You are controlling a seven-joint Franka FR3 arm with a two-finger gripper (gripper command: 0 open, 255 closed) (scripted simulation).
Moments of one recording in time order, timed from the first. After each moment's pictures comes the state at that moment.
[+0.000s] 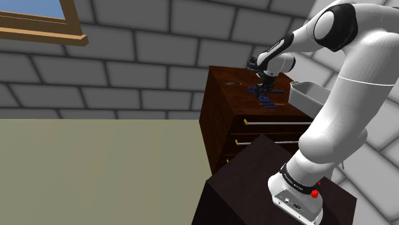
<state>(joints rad) -0.28 0.22 -0.49 -2.17 0.09 2.40 -0.54</state>
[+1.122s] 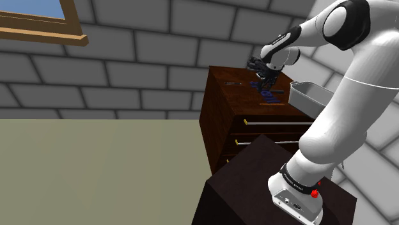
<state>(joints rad) -0.27 0.15 -0.51 -2.14 0.04 2.31 -0.51</state>
